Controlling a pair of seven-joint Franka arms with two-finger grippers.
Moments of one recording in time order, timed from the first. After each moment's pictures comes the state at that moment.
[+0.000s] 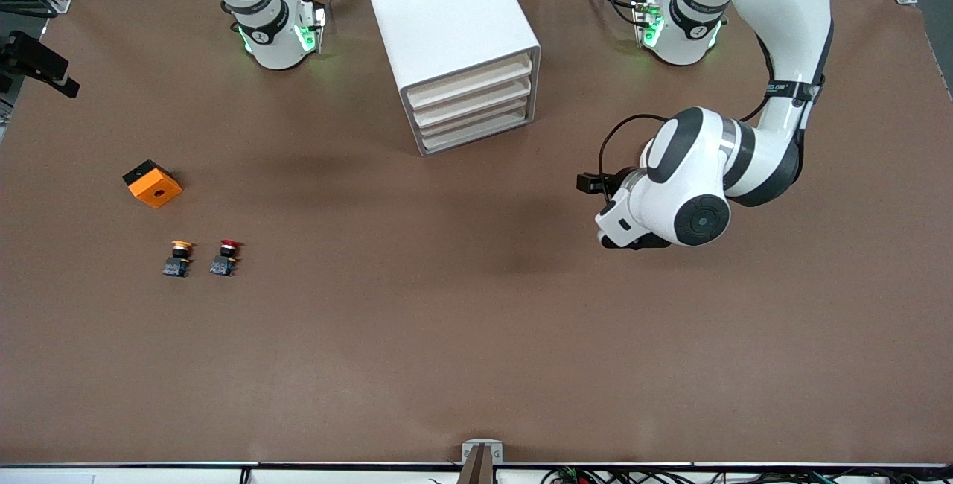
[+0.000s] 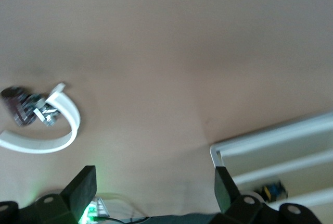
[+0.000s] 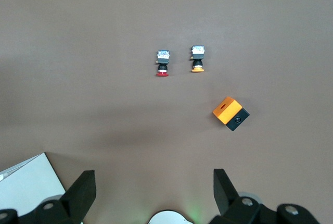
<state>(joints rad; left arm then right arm) -0.31 0.48 -0.08 -1.61 -0.30 1.58 -0.25 -0.02 -0.15 -0.07 -1.59 0.00 1.42 0.00</state>
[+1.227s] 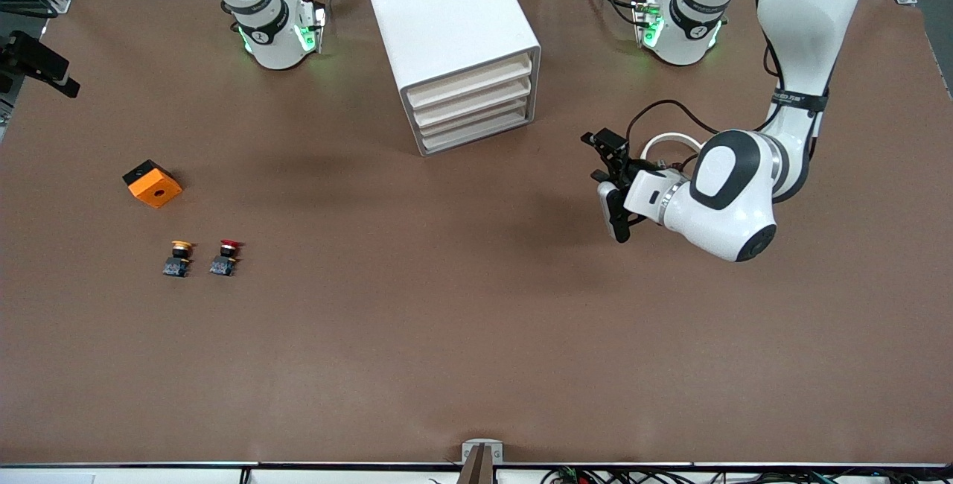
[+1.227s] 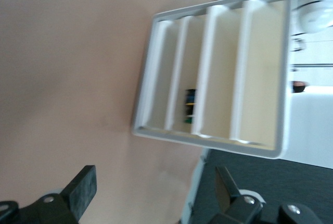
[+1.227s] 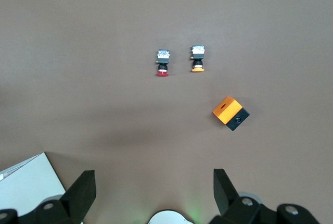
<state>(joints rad) -0.19 0.47 -0.09 -1.75 -0.76 1.48 0.87 -0.02 -0.15 -0.07 -1.59 0.00 1.41 0.00</state>
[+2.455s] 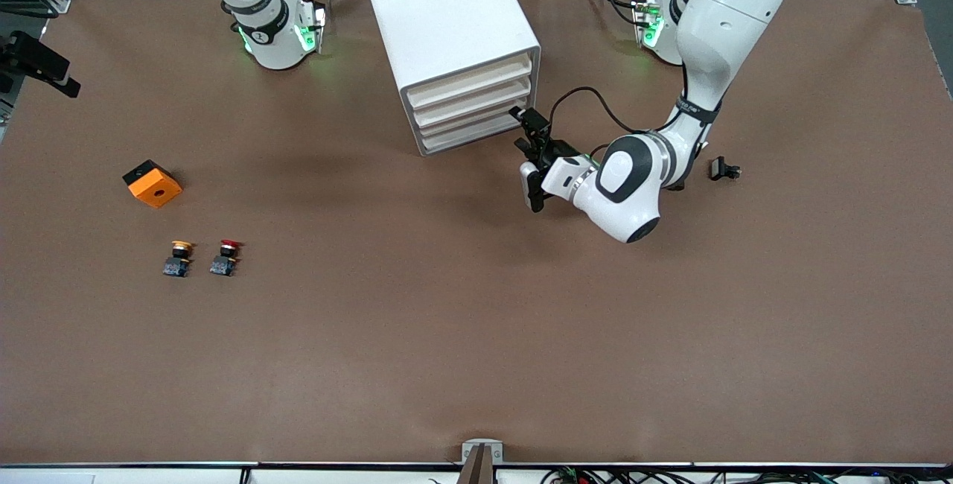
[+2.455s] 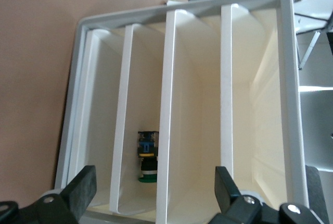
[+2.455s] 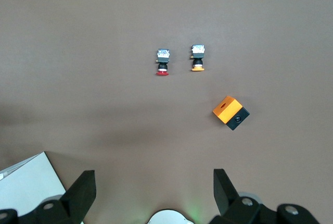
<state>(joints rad) -0.36 0.63 -0.14 -1.81 -1.01 1.56 0.94 -0.02 -0.15 -0.07 -1.59 0.00 1.41 0.00</state>
